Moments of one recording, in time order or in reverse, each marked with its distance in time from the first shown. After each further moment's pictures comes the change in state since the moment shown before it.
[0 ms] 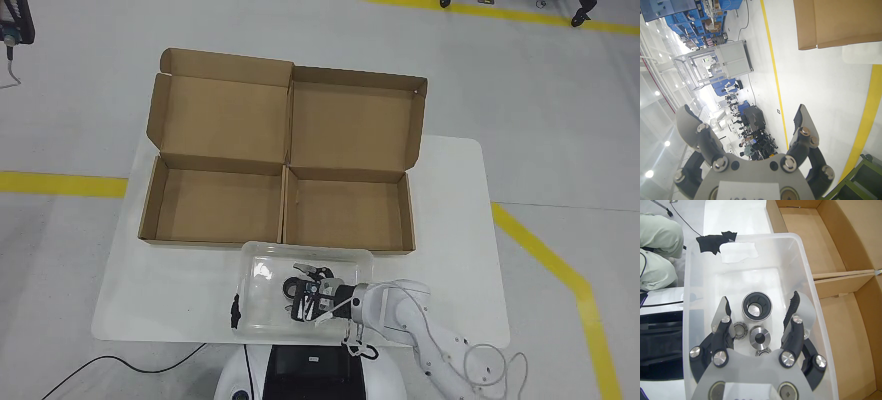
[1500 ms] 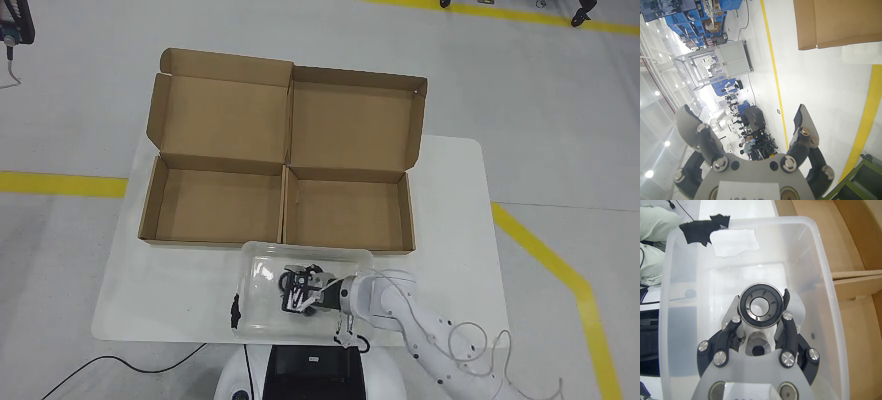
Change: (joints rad) left arm 0.000 0.000 0.000 0.000 0.000 0.000 0.000; right arm 0.121 -0.010 -0.094 0.105 0.061 0.035 0.019
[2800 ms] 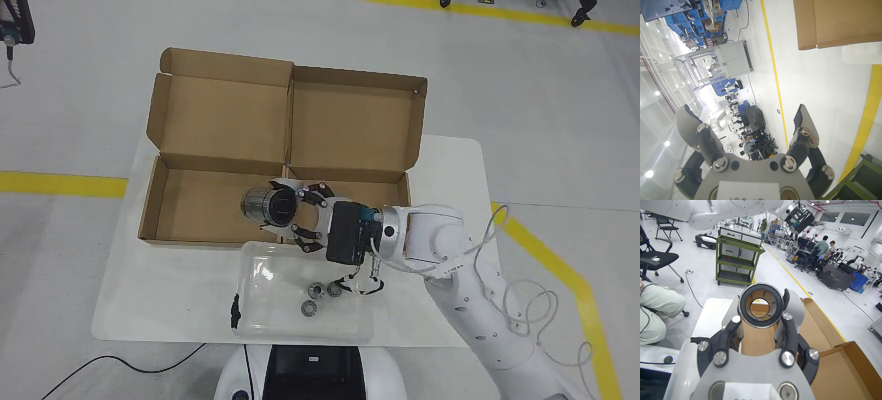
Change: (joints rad) left arm 0.000 0.000 0.000 0.000 0.000 0.000 0.000; right arm 0.206 0.002 0.180 -0.190 0.248 -0.111 -0.369
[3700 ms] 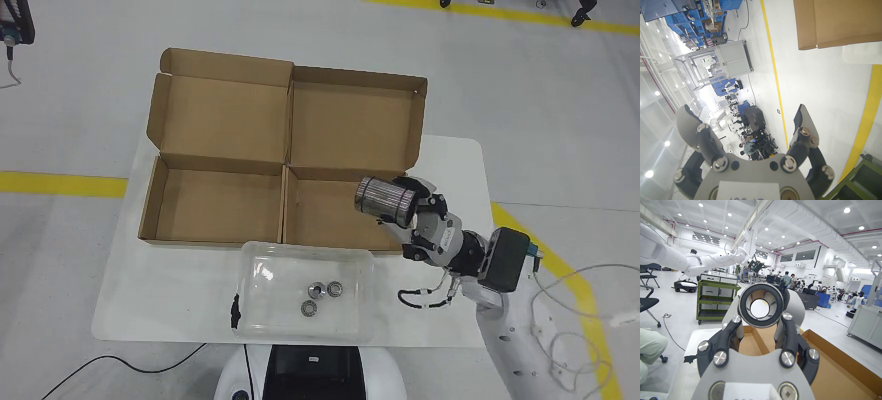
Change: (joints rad) left arm 0.000 0.000 0.000 0.000 0.000 0.000 0.000; right arm -0.367 0.074 0.388 -0.052 -0.110 -0.079 -0.618
